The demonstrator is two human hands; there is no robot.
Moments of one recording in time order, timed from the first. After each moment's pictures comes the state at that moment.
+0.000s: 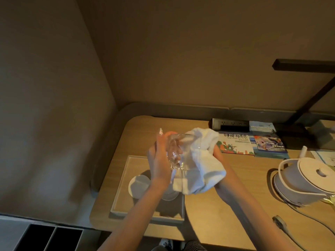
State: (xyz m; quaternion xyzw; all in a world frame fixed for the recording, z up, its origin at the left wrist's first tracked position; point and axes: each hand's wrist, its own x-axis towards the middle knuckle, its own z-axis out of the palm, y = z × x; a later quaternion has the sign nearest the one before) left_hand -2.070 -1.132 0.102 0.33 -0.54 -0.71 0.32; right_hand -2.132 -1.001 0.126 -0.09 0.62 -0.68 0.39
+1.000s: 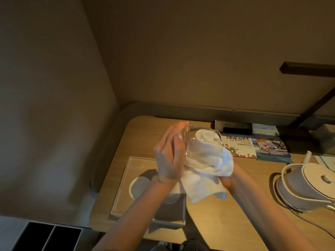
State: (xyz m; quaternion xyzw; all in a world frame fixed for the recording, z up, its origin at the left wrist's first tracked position) left_hand -2.092 -1.142 0.094 0.08 -0.73 -0.46 0.51; right_hand -2.151 -1.021 0.143 0.03 0.62 -0.69 0.37
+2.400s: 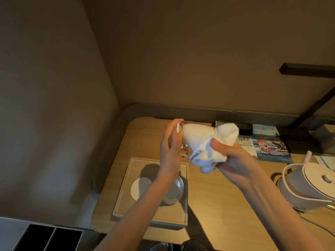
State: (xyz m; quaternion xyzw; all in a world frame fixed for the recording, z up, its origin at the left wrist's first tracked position) left_hand -2.093 -1.150 0.098 0.17 -0.61 -0.72 0.30; right_hand -2.165 -1.014 0.148 -0.19 0.49 -0.74 0.42
